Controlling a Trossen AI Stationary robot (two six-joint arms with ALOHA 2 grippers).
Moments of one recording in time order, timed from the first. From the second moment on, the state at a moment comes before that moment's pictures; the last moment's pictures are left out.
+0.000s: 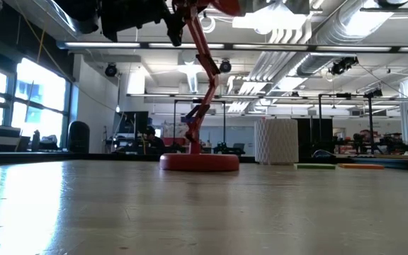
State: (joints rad) left arm 0.31 1.38 0.81 0.74 0.61 -0.49; right arm 0.53 1.35 1.13 0.19 1.09 -0.81
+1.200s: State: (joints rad) left arm 0.26 1.38 0.81 0.75 0.55 -0.47; right arm 0.26 1.34 1.13 -0.11 0.80 0.72
